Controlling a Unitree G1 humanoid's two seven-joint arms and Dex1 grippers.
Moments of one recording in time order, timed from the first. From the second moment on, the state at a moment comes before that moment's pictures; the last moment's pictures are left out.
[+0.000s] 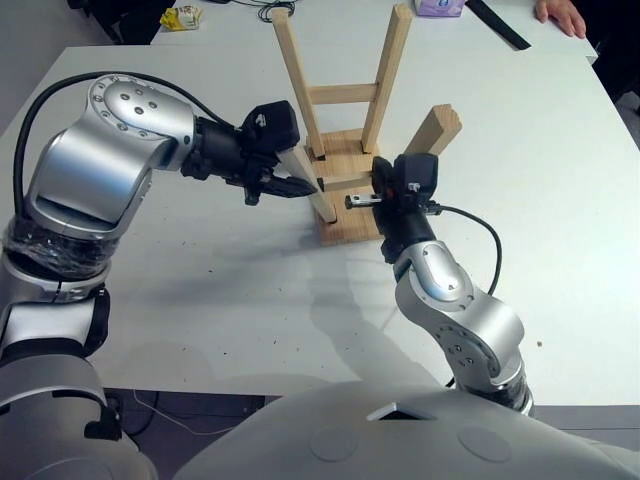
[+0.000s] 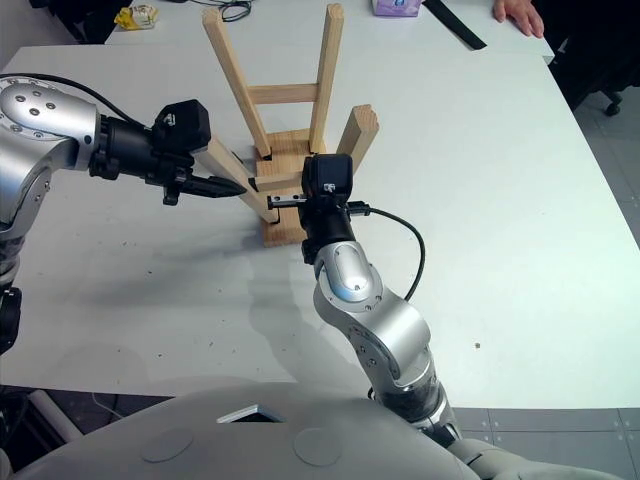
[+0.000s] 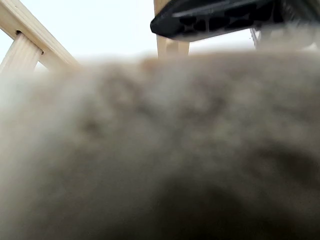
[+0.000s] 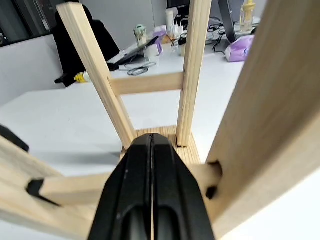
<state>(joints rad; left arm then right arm) -0.70 0.87 -0.30 -0.38 -0.33 0.98 -1.18 -0.06 0.03 0.48 -0.76 0.30 0.82 -0.50</state>
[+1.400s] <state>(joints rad) -0.95 0.82 -0.54 -0.09 -0.25 0.72 -1.37 -0.07 0.03 0.52 -0.56 0.20 0.67 -0.42</state>
